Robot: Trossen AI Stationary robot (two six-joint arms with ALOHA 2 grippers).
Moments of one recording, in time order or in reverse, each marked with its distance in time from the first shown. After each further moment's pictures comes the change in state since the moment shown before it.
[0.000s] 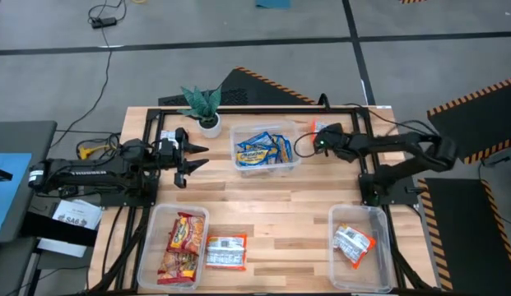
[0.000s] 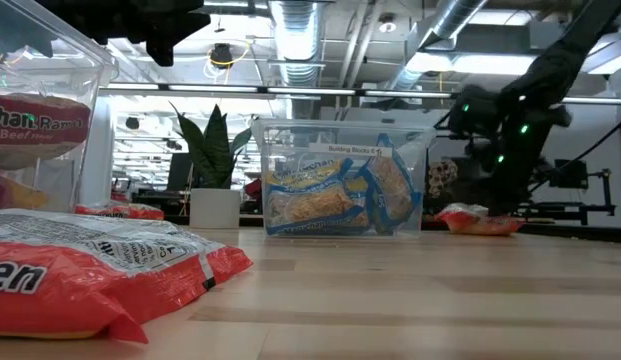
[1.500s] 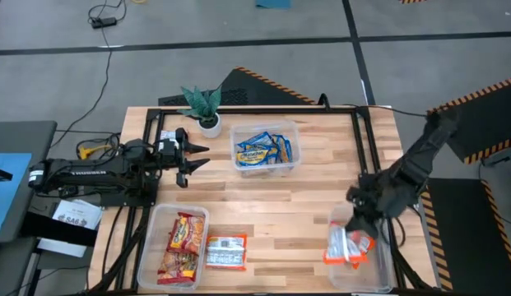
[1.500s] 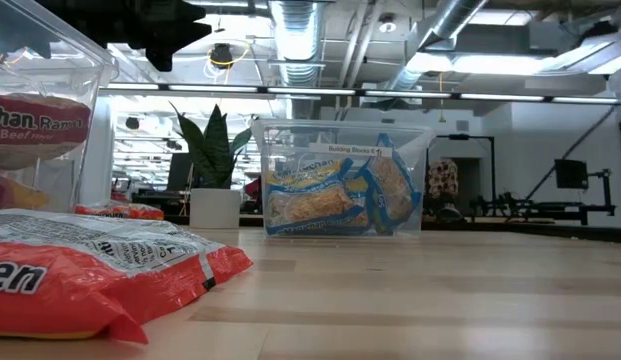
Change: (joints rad) left arm 0.000 0.000 0.000 -0.044 -0.030 0.014; right arm 1.365 -0.565 0.348 -0.426 -0.529 0.678
